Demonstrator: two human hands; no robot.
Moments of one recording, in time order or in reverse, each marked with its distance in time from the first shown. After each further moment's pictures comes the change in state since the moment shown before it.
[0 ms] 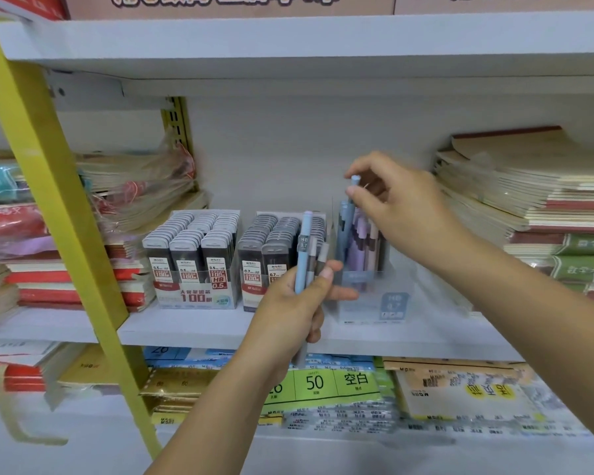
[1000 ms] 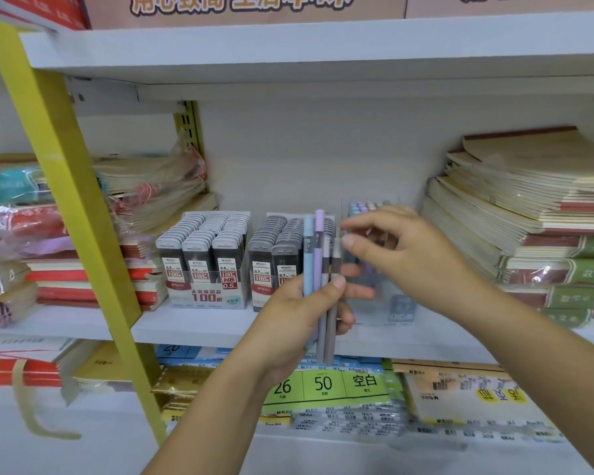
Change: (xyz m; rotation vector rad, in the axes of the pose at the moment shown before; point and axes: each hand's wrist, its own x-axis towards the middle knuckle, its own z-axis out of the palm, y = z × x) left_hand -0.007 0.007 -0.005 -0.078 -0.166 0.020; right_hand -0.041 -0.018 0.001 0.196 -0.235 0.155
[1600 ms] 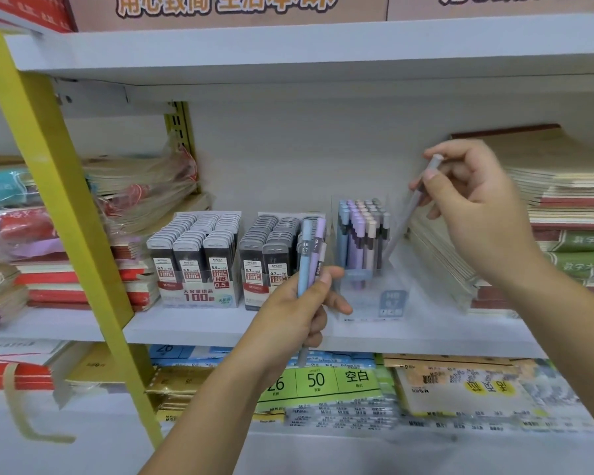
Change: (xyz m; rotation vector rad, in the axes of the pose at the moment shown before) left_hand 0.000 -0.003 0.003 0.108 0.060 -0.056; right_hand 0.002 0.026 -0.052 0.273 0.404 -0.058
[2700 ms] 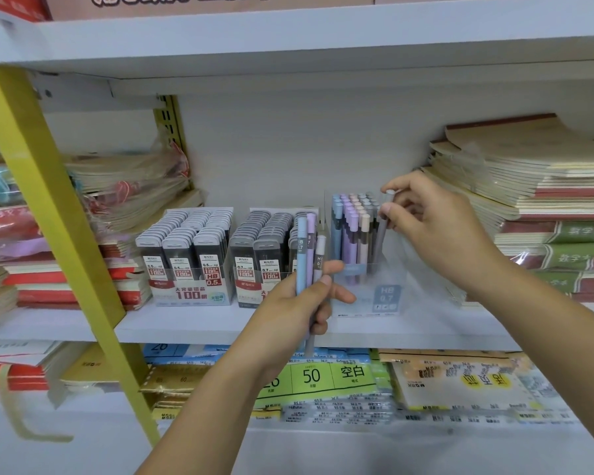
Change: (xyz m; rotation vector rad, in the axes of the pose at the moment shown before) left_hand 0.004 -0.005 0.008 0.017 -0.005 0.026; right_hand -0.007 0.026 0.013 -0.306 -0.184 0.041
